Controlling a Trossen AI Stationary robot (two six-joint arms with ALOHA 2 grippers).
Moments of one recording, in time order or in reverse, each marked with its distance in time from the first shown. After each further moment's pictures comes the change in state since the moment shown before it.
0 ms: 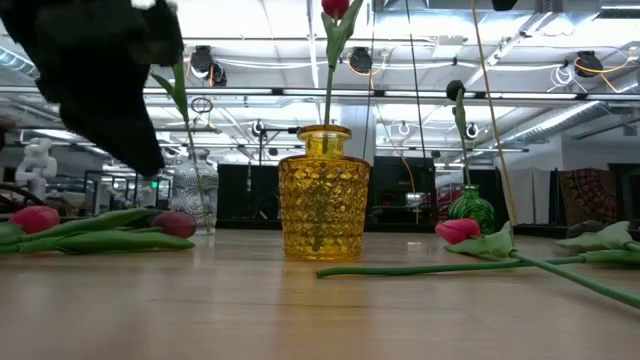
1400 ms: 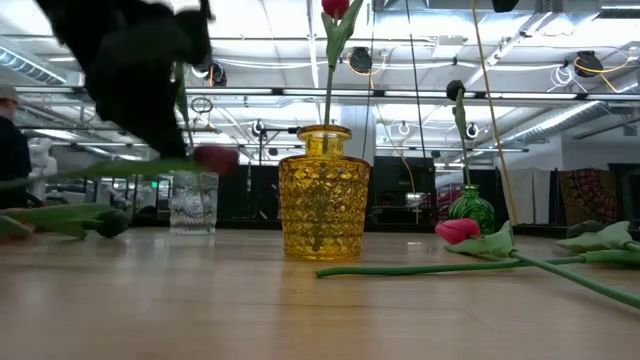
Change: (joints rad) left arm 0.088 0.019 0.065 -0.054 -0.037 0.102; right arm 0.000 0.000 0.000 -0.016 0.000 0.000
